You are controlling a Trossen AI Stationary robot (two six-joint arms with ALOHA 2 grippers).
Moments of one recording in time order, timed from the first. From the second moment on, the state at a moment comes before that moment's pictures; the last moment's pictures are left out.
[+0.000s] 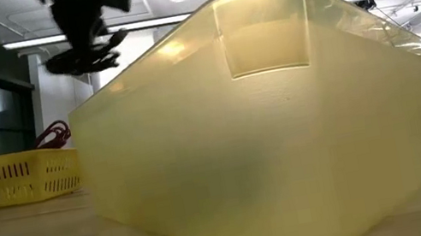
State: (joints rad) left arm 0.15 1.54 1.44 -1.41 -0.15 -0.20; right arm -0.53 0.99 0.89 -0.48 -0.40 0.18
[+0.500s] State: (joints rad) left arm 0.08 1.22 0.99 -1.20 -0.17 -0.27; right arm -0.52 0.99 0.89 -0.45 -0.34 0.29
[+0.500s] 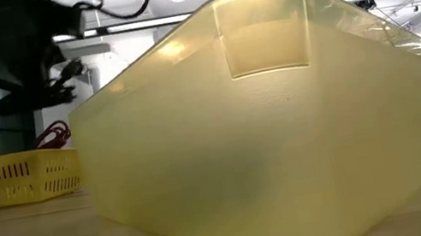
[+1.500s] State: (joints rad) left arm 0.08 1.17 0.76 -1.09 -0.18 -0.34; right arm -0.36 0.99 0.89 -0.38 -0.07 0.52
